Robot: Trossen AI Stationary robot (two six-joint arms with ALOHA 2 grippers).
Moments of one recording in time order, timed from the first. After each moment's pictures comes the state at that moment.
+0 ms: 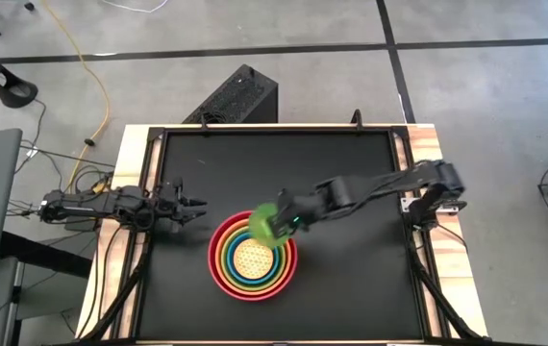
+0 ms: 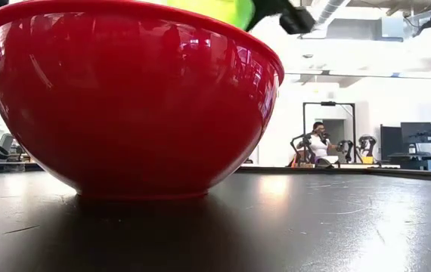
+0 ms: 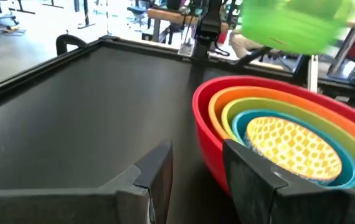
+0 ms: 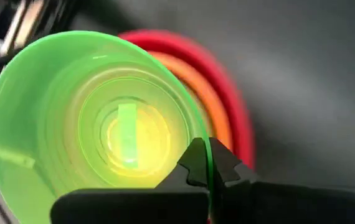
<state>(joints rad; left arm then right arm) -0.08 0.00 0.08 -0.15 -0.17 -0.19 0.20 1.74 1.70 -0.91 0.21 1.16</state>
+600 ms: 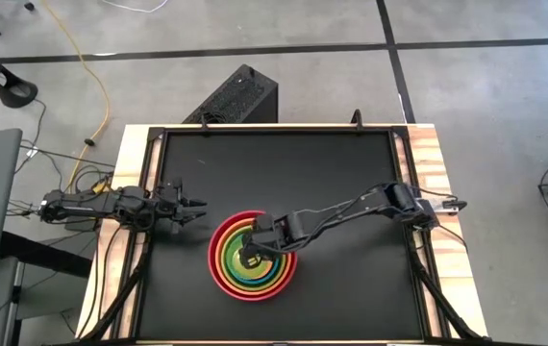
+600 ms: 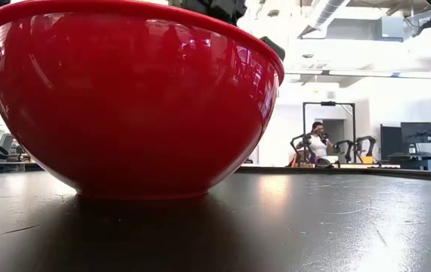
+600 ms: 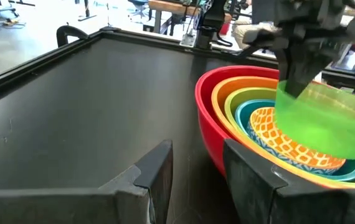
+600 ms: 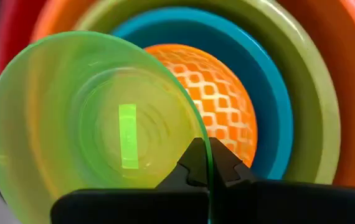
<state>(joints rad) -0.08 0.00 0.08 -0.20 -0.17 -0.19 0.27 2.12 1.95 -0.92 0.10 1.34</state>
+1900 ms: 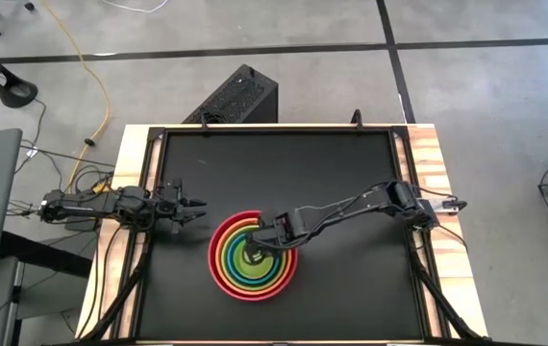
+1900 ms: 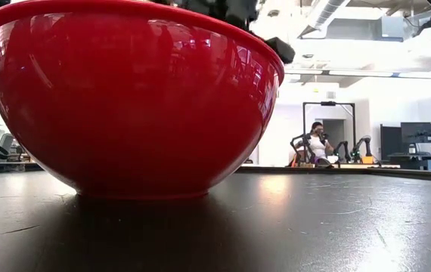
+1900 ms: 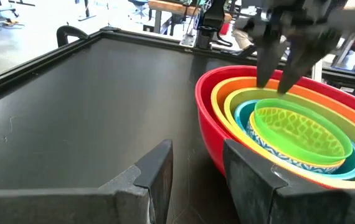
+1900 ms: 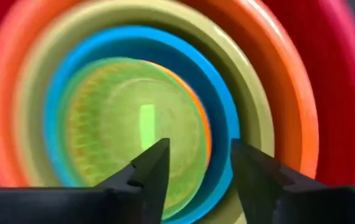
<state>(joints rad) -0.08 0.00 0.08 -0.20 -0.17 -0.19 0.25 2.10 1.95 -1.02 0.14 1.31</state>
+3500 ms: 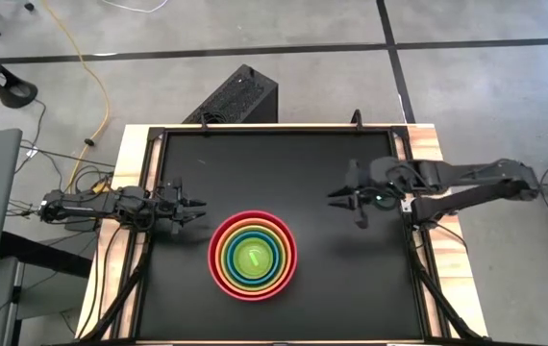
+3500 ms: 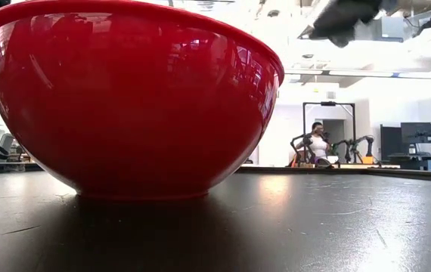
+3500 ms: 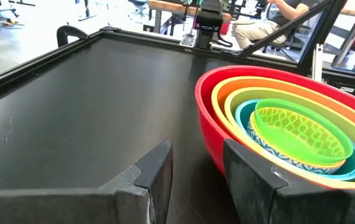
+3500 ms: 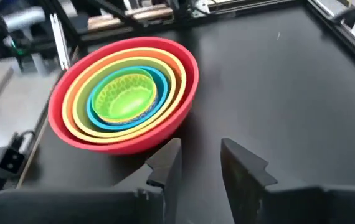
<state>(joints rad) -0.08 0.00 0.08 -0.20 -0.17 -0.19 0.02 0.87 0.82 -0.42 -0.02 0.18</state>
